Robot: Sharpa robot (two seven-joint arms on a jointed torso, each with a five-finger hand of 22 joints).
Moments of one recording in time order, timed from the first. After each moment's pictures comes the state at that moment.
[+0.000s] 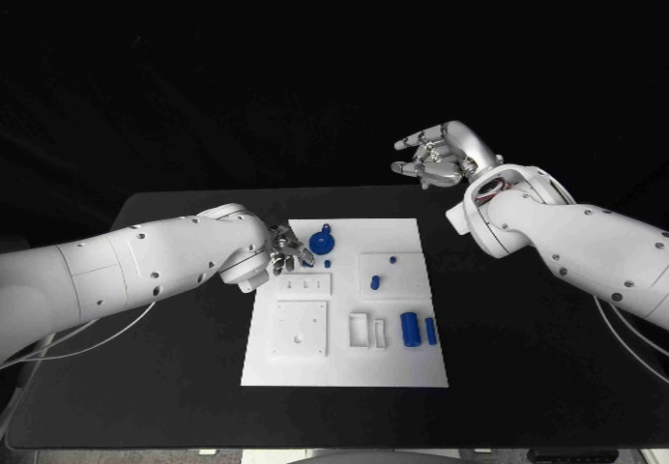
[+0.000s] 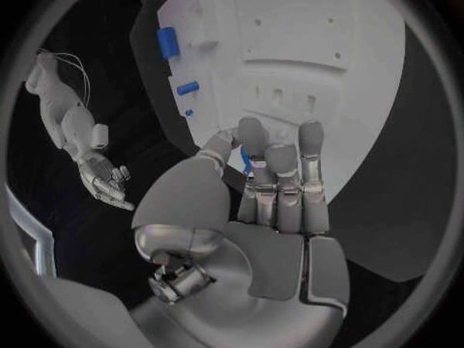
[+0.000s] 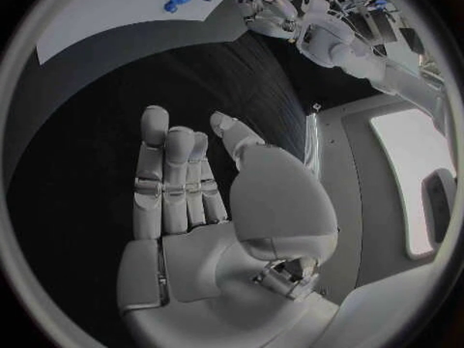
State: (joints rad) left arm 1.36 -0.58 -0.24 1.26 -0.84 -0.14 -0.51; left_hand 1.10 0.03 0.21 -0.15 0.66 1.19 0.08 0.07 0.56 1.49 -0.07 0.70 0.39 1.35 -0.13 1.13 0.66 0.03 1.06 -0.14 0.88 0.90; right arm 1.13 -0.73 0.25 1.38 -1.17 -0.52 0.00; right_hand 1.28 -0.13 0.27 -0.10 0.37 1.03 0.12 0.07 0.06 1.12 0.01 0.88 0.78 1.35 -0.06 0.87 0.82 0.10 1.44 -0.08 0.19 1.26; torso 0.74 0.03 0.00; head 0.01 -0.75
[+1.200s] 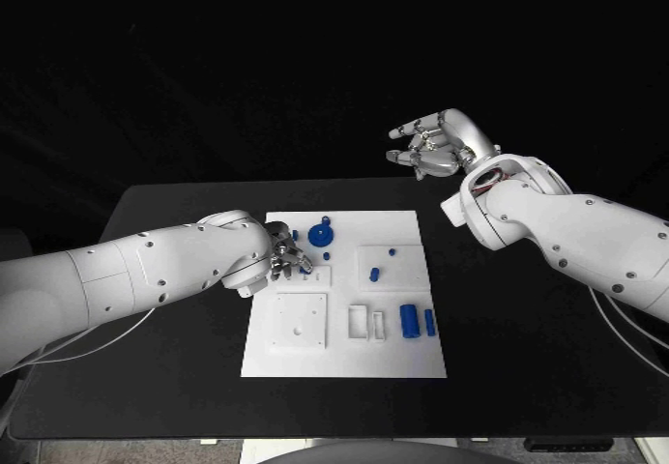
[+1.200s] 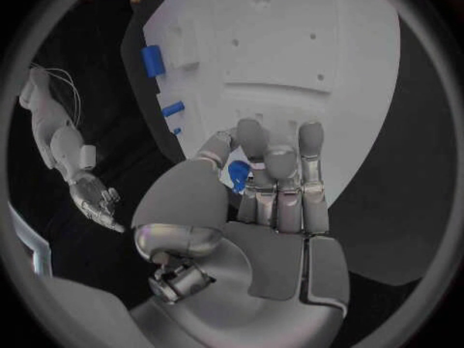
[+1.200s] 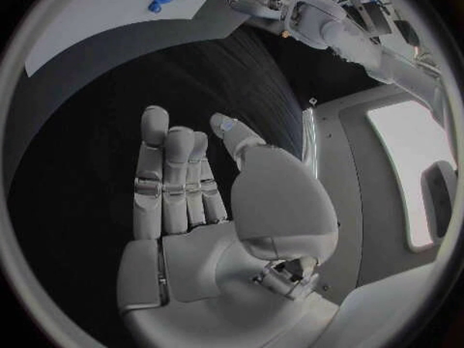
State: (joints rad) left arm 1.31 -0.56 -0.24 1.24 -0.89 -0.11 -0.53; left_hand 1.07 0.04 0.22 -0.19 0.67 1.19 0.08 0.07 0.58 1.49 -0.07 0.74 0.36 1.36 -0.12 1.15 0.69 0.03 1.06 -0.14 0.89 0.92; right arm 1.13 -0.73 0.25 1.41 -1.14 -0.52 0.00; right_hand 1.26 -0.13 0.28 -0.10 0.40 1.02 0.12 0.07 0.06 1.11 0.01 0.89 0.77 1.34 -0.06 0.88 0.81 0.10 1.45 -0.08 0.16 1.28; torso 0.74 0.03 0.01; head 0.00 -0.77
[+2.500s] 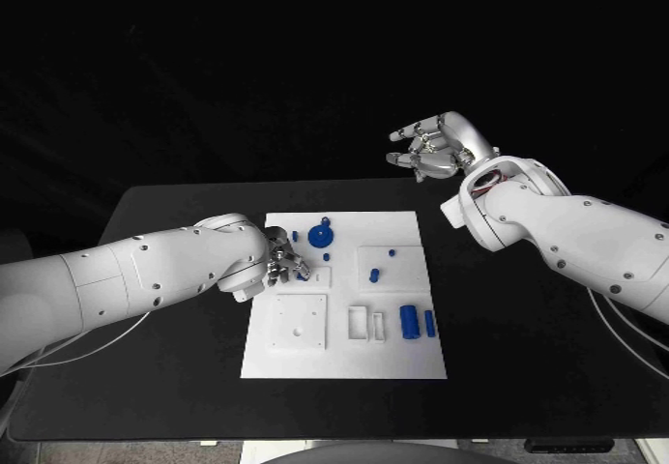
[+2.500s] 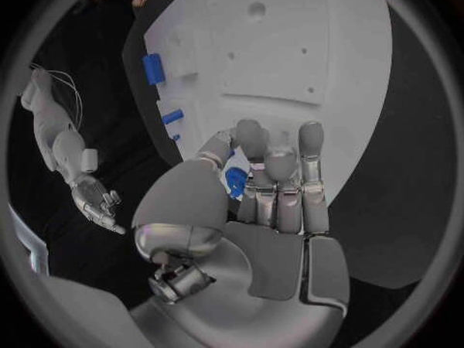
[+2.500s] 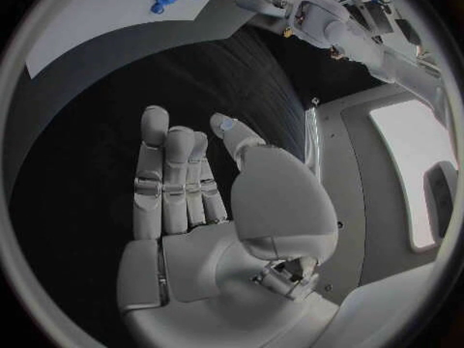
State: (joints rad) left arm 1.31 -0.58 -0.24 1.26 -0.89 -0.07 -0.53; left_hand 1.07 0.05 0.22 -0.20 0.66 1.20 0.08 0.07 0.58 1.49 -0.07 0.75 0.36 1.37 -0.12 1.16 0.70 0.03 1.06 -0.13 0.90 0.92; right arm 1.13 -0.73 0.25 1.40 -1.14 -0.52 -0.02; right_hand 1.26 -0.13 0.28 -0.10 0.40 1.02 0.12 0.07 0.06 1.11 0.01 0.89 0.76 1.34 -0.06 0.88 0.80 0.10 1.46 -0.07 0.15 1.29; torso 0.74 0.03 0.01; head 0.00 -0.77
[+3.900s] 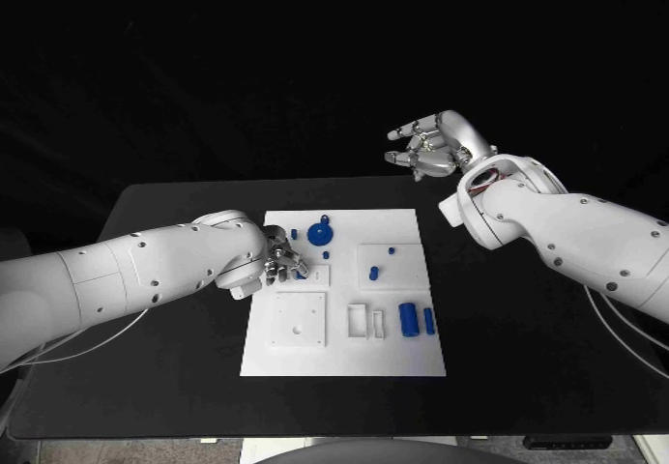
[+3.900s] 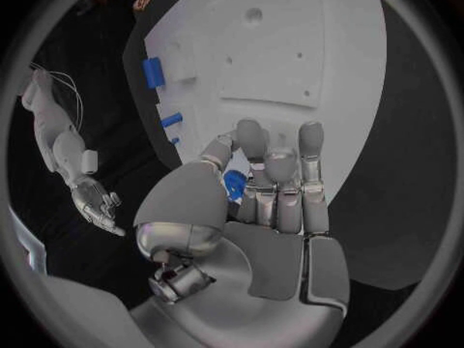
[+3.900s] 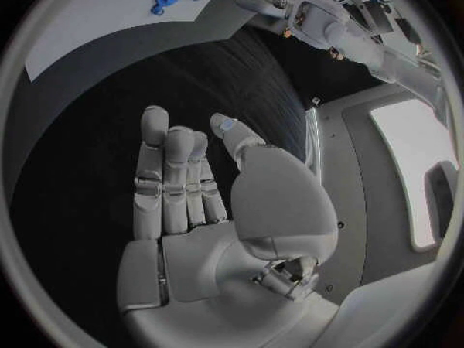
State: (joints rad) left arm 1.31 -0.58 -0.24 1.25 -0.89 -0.04 -0.54; left_hand 1.03 0.09 0.23 -0.20 0.56 1.20 0.08 0.08 0.59 1.49 -0.07 0.76 0.35 1.37 -0.12 1.17 0.71 0.03 1.06 -0.12 0.90 0.93; right arm 1.13 -0.72 0.25 1.39 -1.14 -0.52 -0.02; right_hand 1.26 -0.13 0.28 -0.10 0.41 1.02 0.12 0.07 0.06 1.11 0.01 0.89 0.76 1.34 -0.06 0.88 0.80 0.10 1.46 -0.08 0.14 1.30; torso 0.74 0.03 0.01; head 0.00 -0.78
